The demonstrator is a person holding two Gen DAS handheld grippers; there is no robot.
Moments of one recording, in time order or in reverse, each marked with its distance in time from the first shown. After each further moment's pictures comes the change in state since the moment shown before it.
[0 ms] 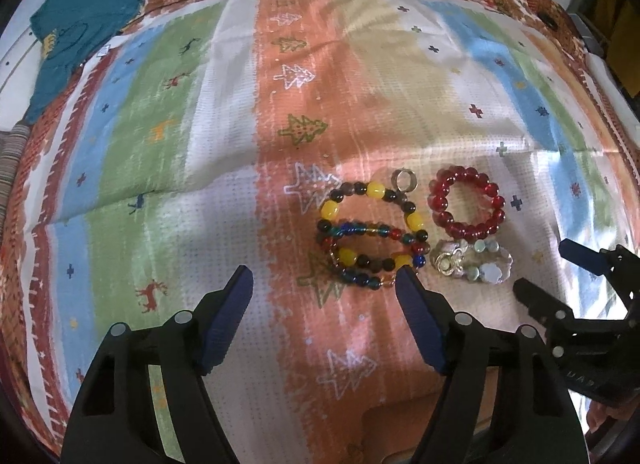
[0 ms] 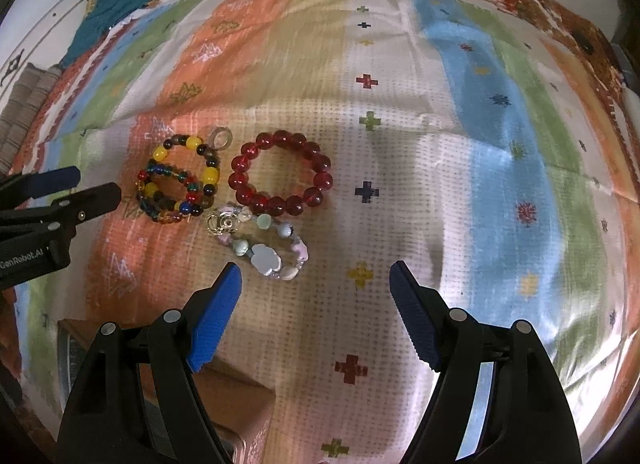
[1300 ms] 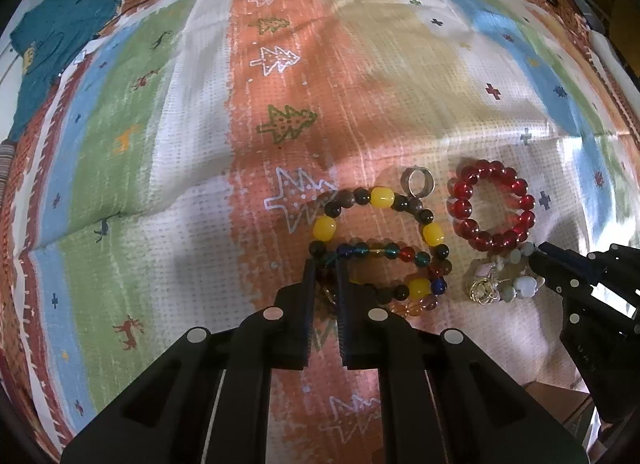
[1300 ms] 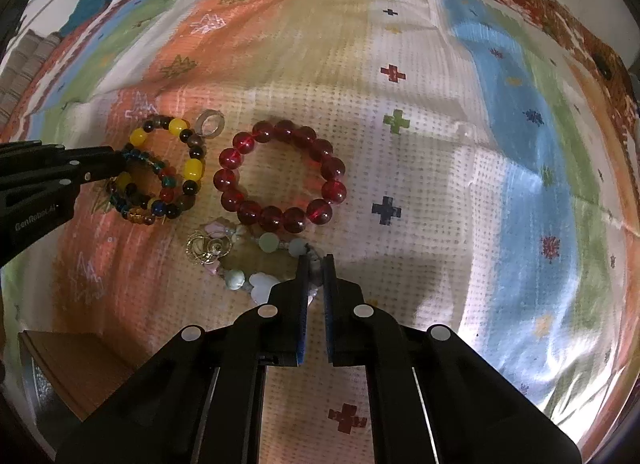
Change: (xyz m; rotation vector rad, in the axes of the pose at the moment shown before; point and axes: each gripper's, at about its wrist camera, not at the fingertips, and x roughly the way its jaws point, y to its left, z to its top) left arm 0.036 -0.006 0.014 0.060 0.045 0.015; right arm 0.028 0.010 0.012 -0.089 0.028 -0.029
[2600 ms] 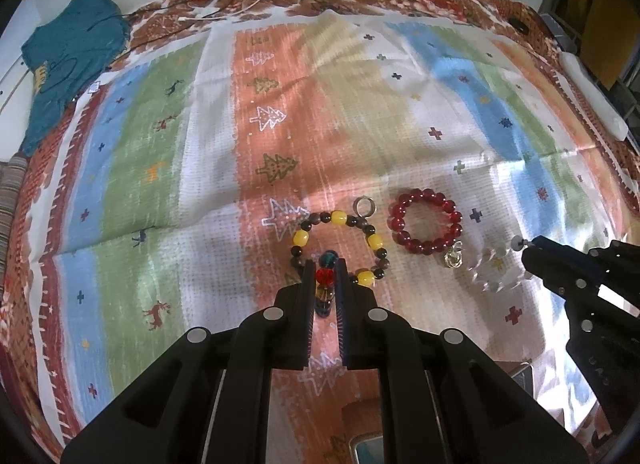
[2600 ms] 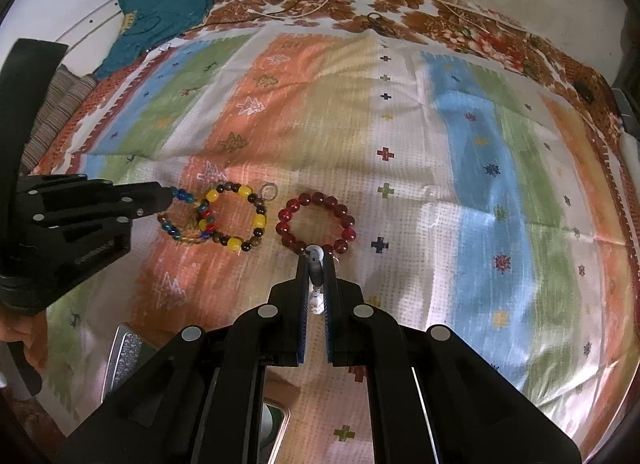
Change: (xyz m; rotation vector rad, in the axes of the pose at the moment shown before) left arm -0.072 -0.011 -0.010 0.004 -0.127 -0.051; right arm -0.090 0.007 -0.008 0.017 -0.184 0.044
